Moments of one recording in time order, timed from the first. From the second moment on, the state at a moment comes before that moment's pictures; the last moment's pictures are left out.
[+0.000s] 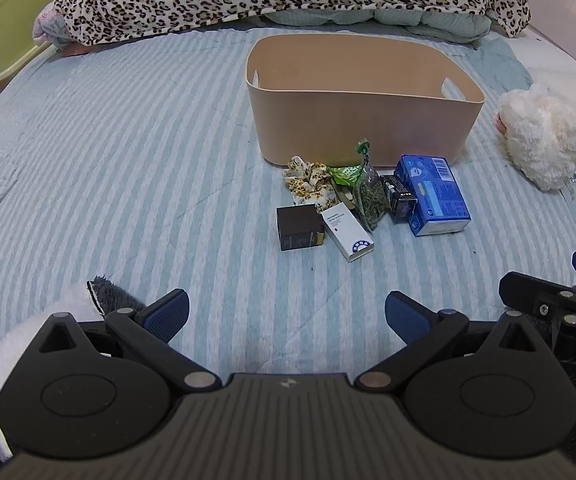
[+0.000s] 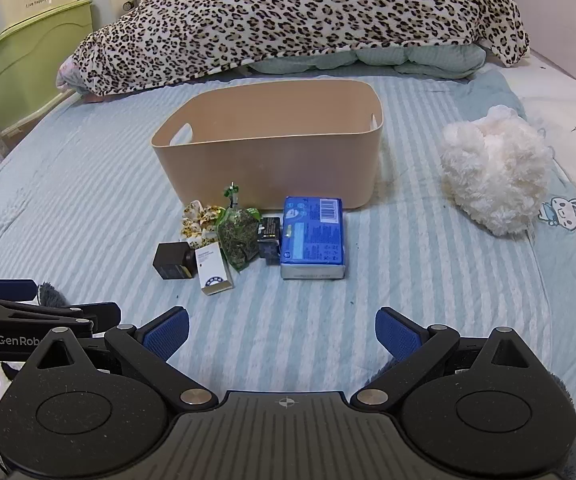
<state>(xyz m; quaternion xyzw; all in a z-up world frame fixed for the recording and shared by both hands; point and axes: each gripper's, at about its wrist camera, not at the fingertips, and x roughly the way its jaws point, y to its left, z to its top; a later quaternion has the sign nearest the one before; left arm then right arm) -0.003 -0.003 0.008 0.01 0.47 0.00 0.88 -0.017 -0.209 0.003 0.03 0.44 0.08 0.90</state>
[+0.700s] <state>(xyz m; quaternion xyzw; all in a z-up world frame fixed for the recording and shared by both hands) -0.001 -0.003 0.003 0.02 0.48 0.00 0.88 -0.014 -0.208 -0.001 0.03 0.44 0.08 0.89</state>
